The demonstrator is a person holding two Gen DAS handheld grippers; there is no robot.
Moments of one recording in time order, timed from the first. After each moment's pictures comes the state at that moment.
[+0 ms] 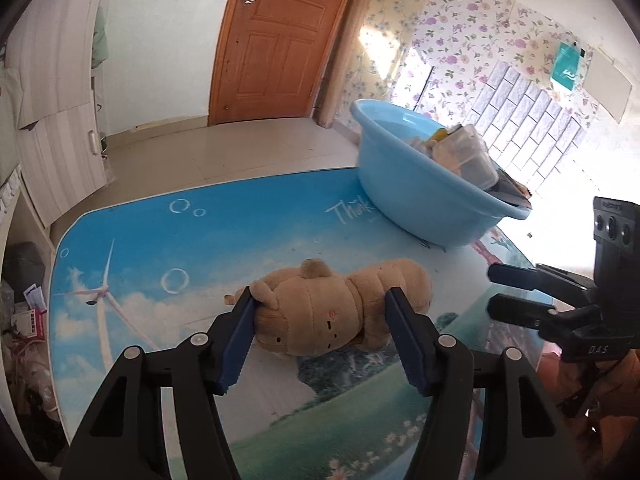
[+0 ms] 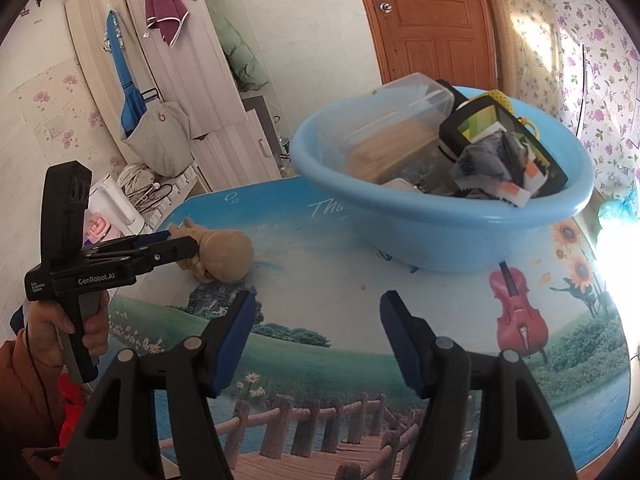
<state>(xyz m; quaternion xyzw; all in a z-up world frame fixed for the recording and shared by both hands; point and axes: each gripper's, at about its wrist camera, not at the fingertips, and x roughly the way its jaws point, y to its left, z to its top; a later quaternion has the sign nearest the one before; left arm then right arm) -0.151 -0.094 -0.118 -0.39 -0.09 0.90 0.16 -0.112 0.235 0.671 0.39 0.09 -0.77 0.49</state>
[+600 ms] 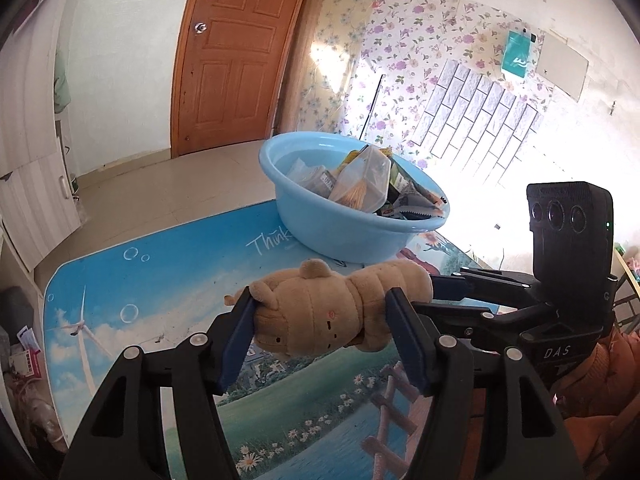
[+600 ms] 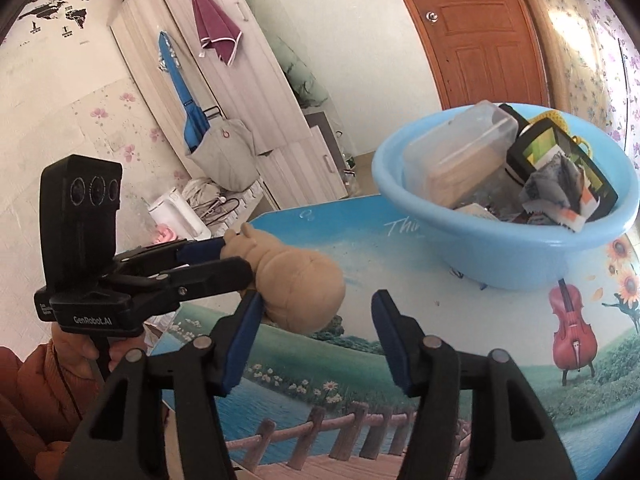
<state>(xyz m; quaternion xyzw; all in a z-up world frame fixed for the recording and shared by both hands) -0.117 -0.043 -0.059 -0.35 -0.06 0.91 0.21 -0.101 0.242 0.692 0.36 0.02 -0.72 0.59</state>
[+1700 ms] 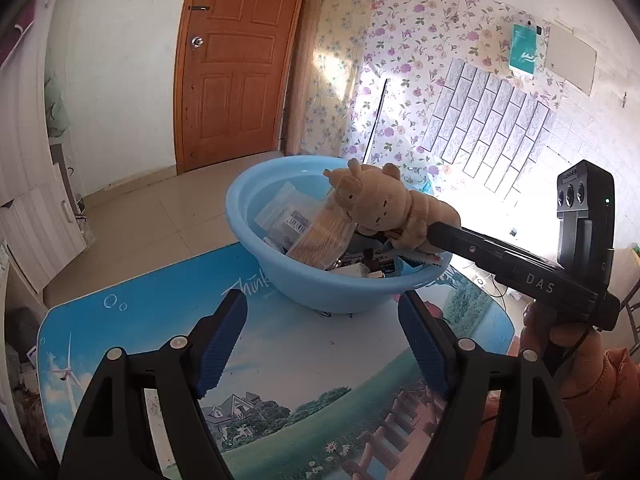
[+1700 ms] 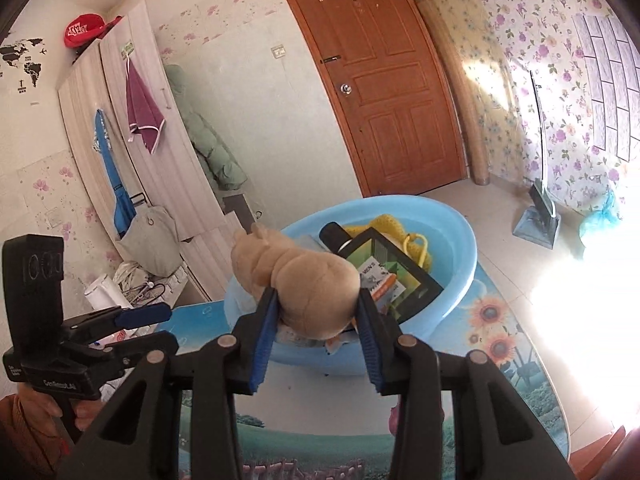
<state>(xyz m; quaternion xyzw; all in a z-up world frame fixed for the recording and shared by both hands) -0.157 0.002 -0.040 -0.34 -0.04 0.92 0.18 -0.183 0.301 0.707 0.29 -0.04 -0.84 0.45</state>
